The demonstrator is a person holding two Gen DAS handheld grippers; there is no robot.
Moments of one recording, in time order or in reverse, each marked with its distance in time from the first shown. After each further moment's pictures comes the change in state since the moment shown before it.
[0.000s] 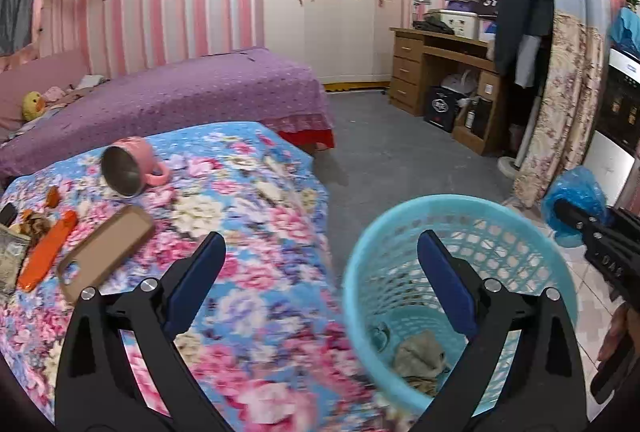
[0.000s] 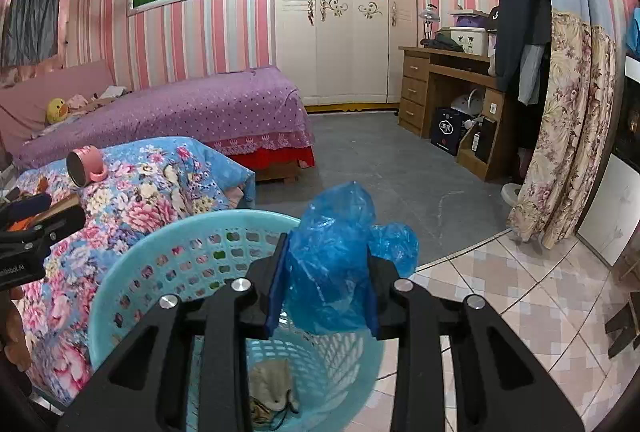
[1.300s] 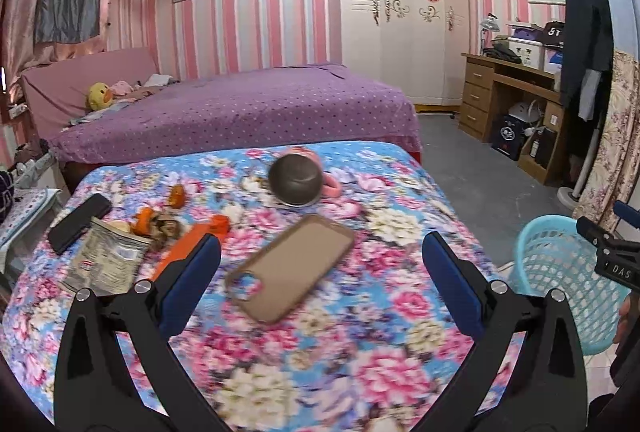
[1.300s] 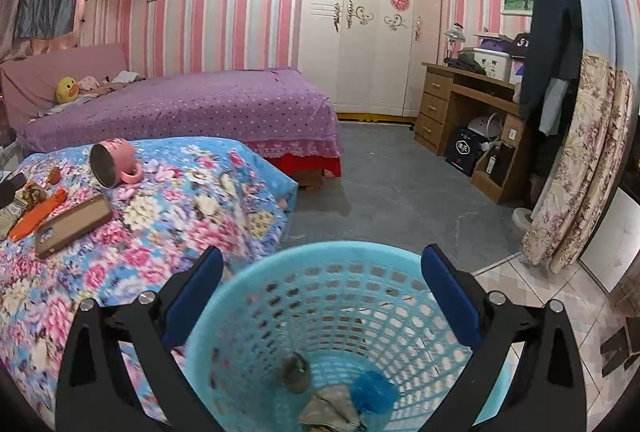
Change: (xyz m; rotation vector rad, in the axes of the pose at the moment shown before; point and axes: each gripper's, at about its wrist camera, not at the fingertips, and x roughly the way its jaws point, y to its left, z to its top) left arm -0.060 0.169 -0.004 -0.077 -0.065 0.212; right arm 0.012 0.127 0.019 -0.096 -0.017 0.001
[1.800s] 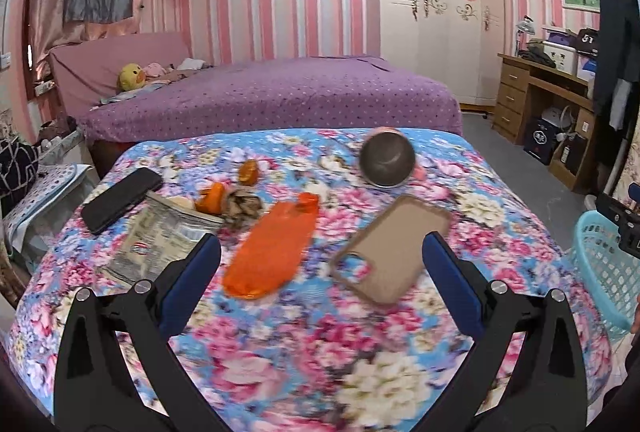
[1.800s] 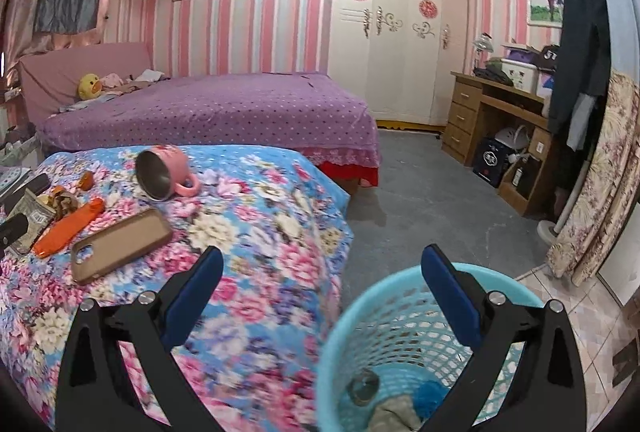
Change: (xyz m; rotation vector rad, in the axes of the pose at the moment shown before) left arm 0.012 0.092 -0.022 -0.063 0.032 0.095; right arm 0.002 0.088 0.016 -0.036 -0.018 0.073
